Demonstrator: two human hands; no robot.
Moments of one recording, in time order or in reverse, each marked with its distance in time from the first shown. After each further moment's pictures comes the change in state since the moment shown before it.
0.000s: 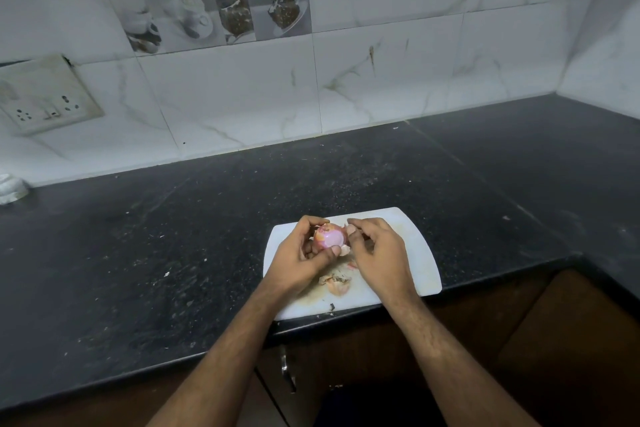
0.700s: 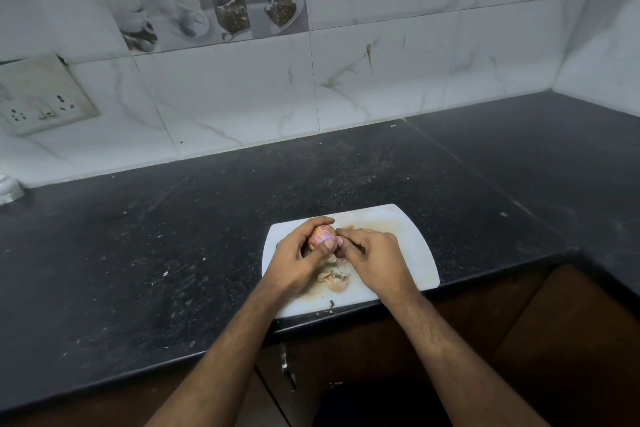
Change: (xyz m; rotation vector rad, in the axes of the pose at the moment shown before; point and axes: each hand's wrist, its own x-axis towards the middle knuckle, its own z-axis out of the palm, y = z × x) left_hand -0.002 0.000 0.000 0.066 0.005 0.037; right_hand -0.006 -0.008 -0.008 0.027 -0.170 -0.077
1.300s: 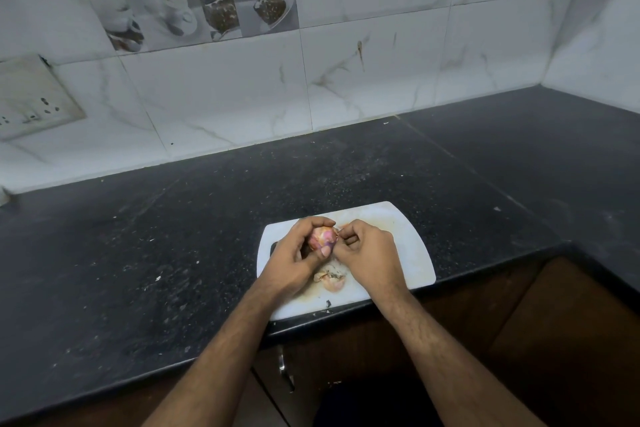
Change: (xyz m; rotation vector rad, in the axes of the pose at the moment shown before) left_hand 0.003 -0.003 -0.002 0.005 -0.078 0.082; right_hand 0.004 0.001 0.010 -0.004 0.078 0.236
